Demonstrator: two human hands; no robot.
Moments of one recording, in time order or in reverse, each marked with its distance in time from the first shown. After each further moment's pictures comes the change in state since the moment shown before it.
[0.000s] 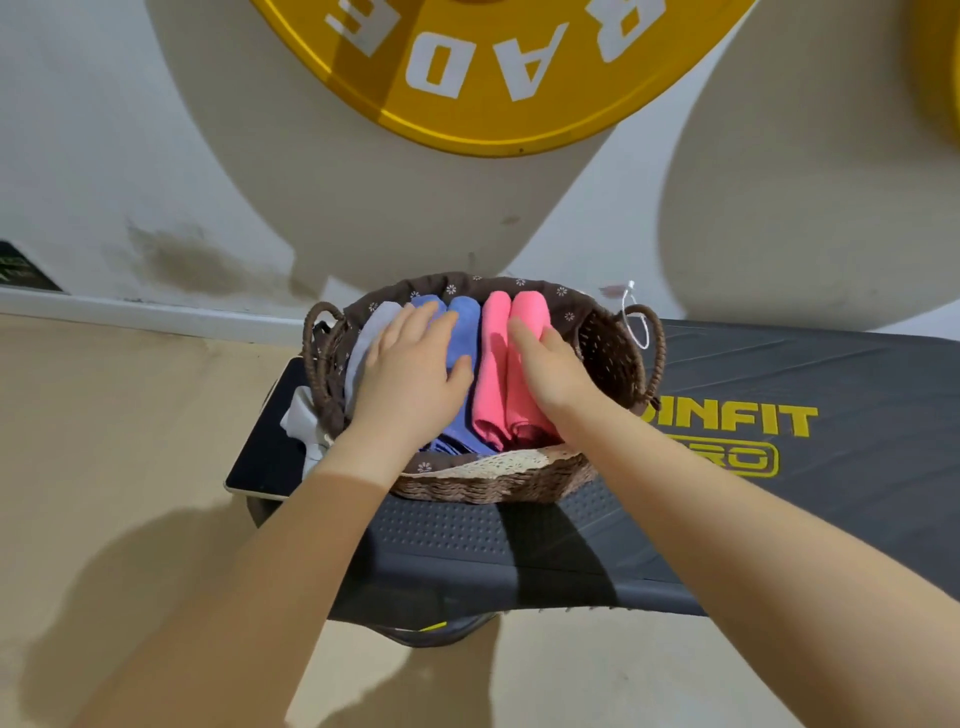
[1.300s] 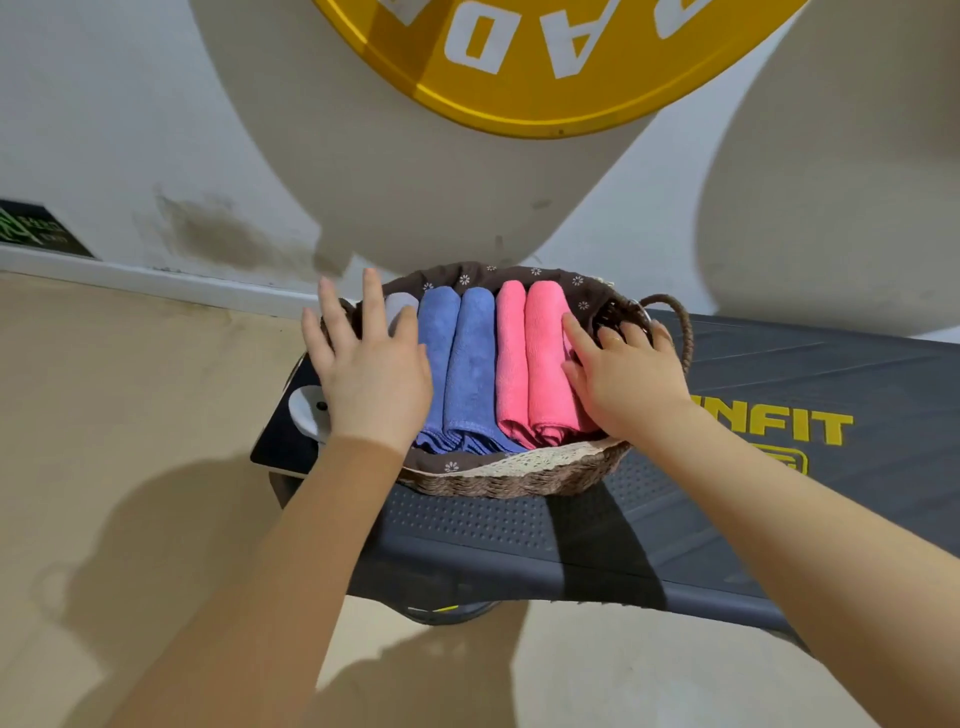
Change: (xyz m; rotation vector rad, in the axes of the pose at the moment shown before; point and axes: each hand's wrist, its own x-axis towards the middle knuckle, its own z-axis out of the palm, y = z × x) left_hand -0.014 -0.029 -0.002 0.334 0.263 -0.149; right_hand -0.002 0.013 -0.038 -1.259 -0.016 -0.291
